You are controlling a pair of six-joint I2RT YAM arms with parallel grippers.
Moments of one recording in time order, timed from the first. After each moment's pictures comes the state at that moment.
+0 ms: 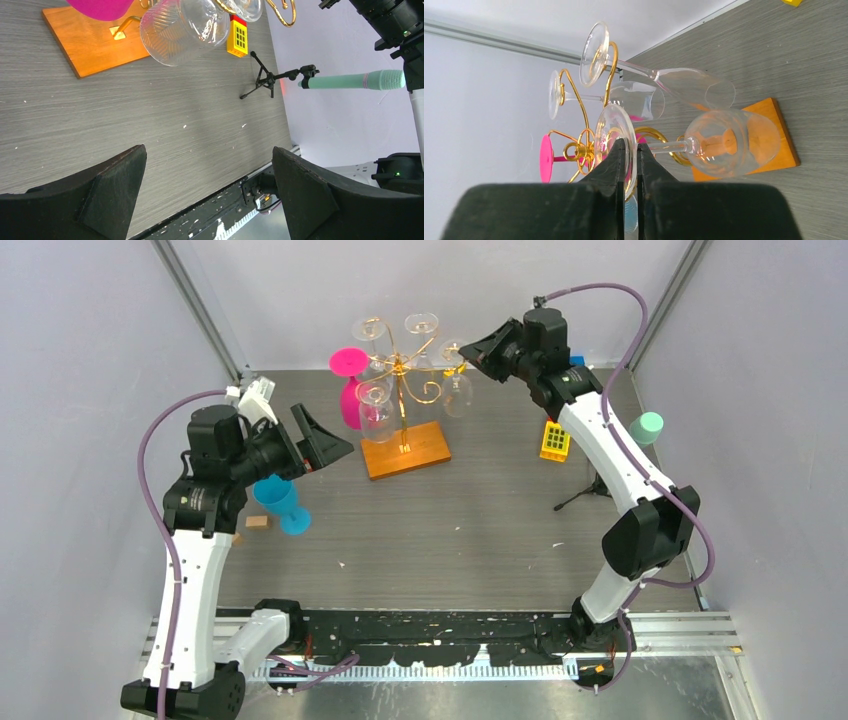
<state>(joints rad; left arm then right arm) -0.07 0.94 1.31 -0.80 0.56 -0.56 0.37 1.69 1.75 -0.35 -0.14 0.97</state>
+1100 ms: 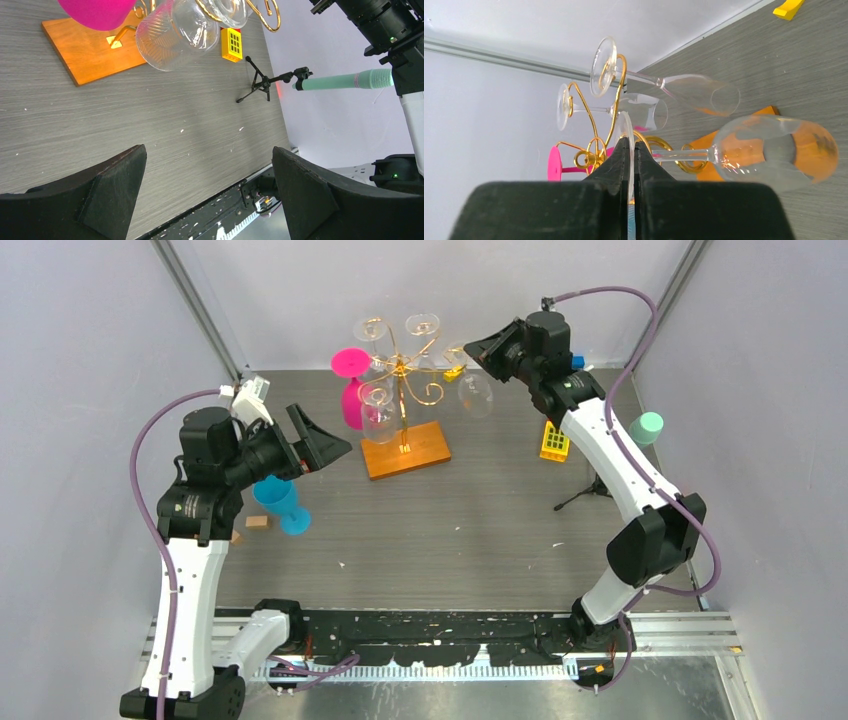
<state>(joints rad) -0.07 0.92 1.33 -0.80 0.56 -0.56 0.37 1.65 1.69 -0.30 -0.05 1.02</state>
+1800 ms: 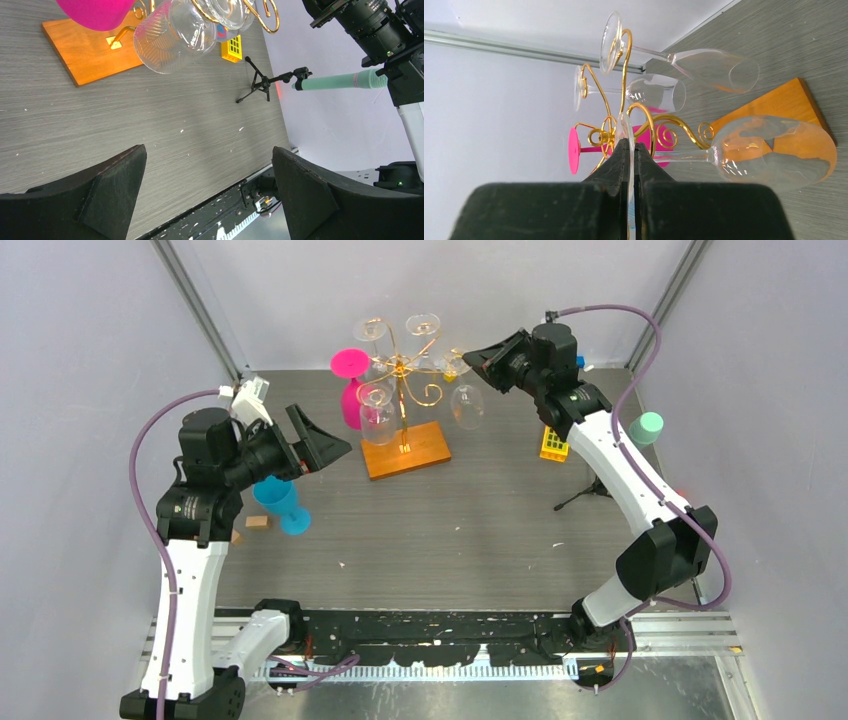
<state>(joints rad) -0.07 0.92 1.33 -0.80 0.56 -0.56 0.37 1.56 1.58 -0.26 -0.12 1.12</state>
